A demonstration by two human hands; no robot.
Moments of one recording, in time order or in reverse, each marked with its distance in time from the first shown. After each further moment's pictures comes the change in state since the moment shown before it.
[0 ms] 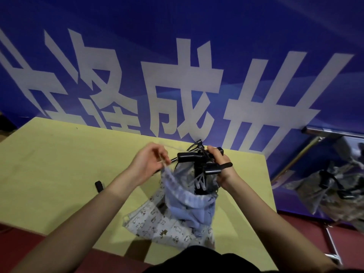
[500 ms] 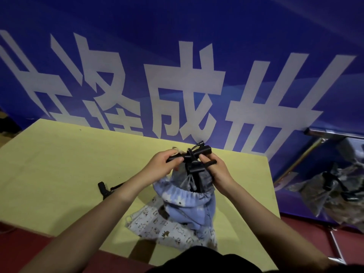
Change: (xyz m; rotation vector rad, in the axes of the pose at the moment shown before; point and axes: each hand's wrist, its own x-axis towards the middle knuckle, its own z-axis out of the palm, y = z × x) left_hand 0.004 -0.016 0.004 0.809 -0.148 0.260; right_hand -0.001 0.019 0.008 -0.140 -0.131 -0.193
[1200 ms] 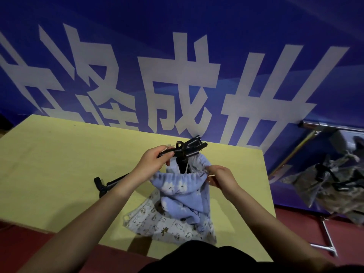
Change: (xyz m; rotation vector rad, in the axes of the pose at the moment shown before) left_hand -0.006 -0.010 0.004 -0.077 0.139 -0.087; right_hand -0.028 0.016 -0.026 -0.074 0.163 0.348
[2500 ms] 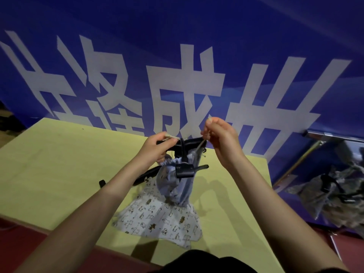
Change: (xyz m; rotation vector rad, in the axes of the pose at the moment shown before) left_hand 0.000 0.053 -0.023 -0.186 -0.004 0.018; right_hand -0.034 -0.123 0.028 0.257 -0.198 -0.594
